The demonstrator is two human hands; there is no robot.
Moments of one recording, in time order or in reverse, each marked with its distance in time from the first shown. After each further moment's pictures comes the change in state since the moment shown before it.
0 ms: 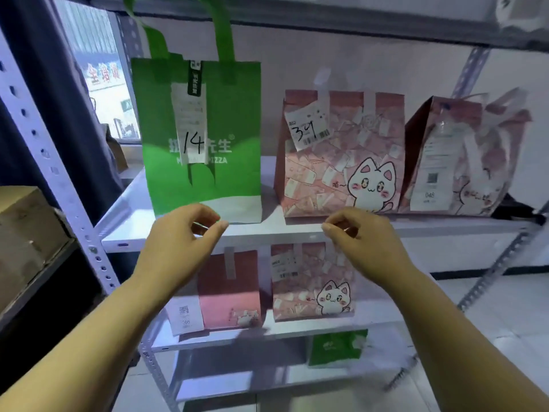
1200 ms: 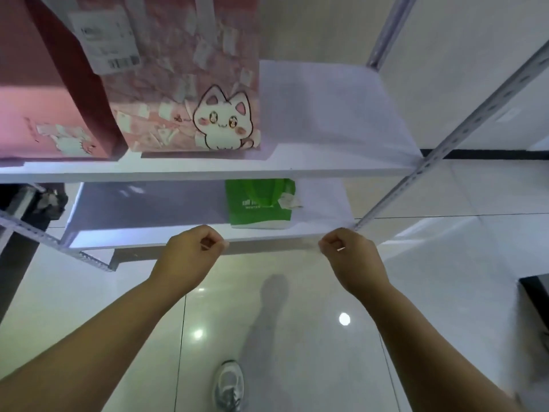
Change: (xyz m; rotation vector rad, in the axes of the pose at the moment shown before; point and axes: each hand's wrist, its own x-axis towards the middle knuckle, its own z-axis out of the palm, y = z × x) left_hand -0.253 -0.039 0.425 -0.034 -0.499 -0.535; right_hand -0.227 0.429 0.076 -0.095 -0.302 0.558
